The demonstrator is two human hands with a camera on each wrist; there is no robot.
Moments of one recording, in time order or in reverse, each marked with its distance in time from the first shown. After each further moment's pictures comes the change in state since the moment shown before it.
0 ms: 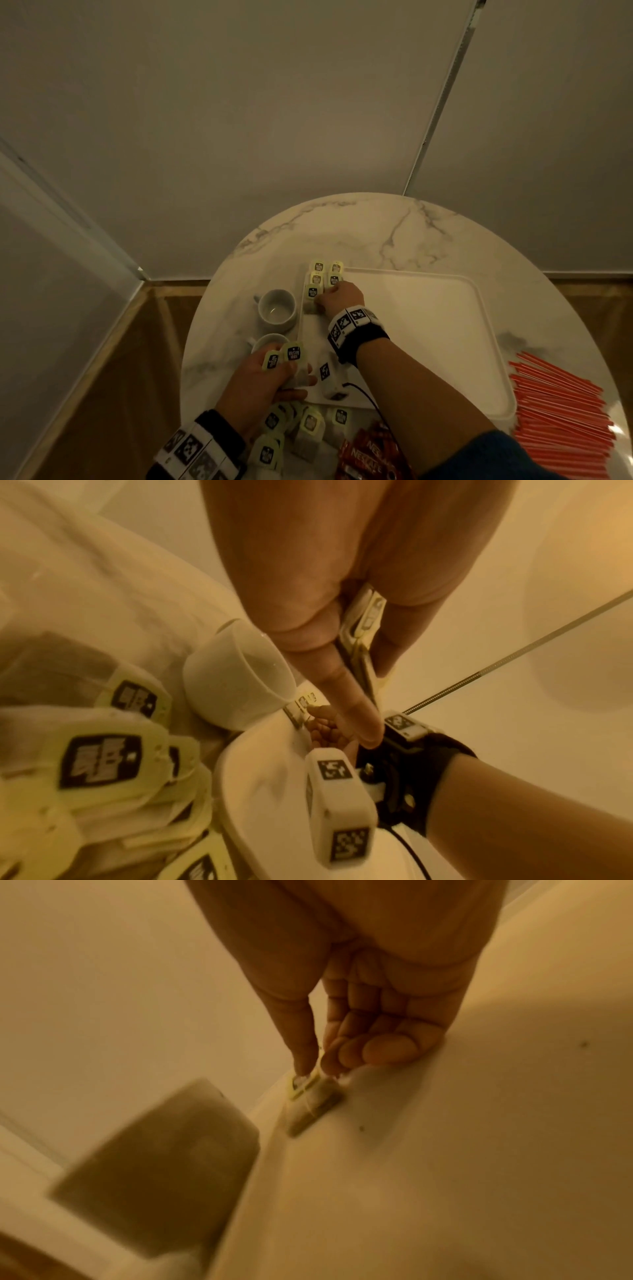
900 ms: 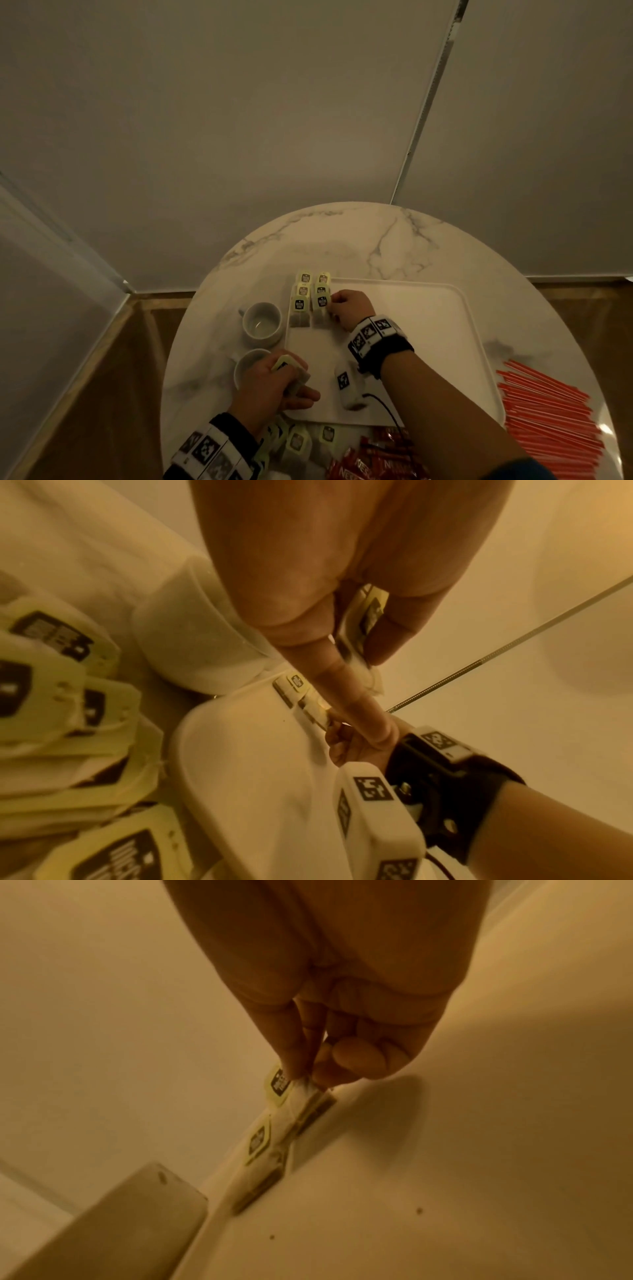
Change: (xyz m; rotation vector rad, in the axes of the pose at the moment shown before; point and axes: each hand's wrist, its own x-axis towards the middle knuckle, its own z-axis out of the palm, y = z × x) left_hand 0.025 0.001 0.028 0.092 -0.034 -0.033; right_hand 0.010 0.030 -0.036 0.209 -0.111 -0.099
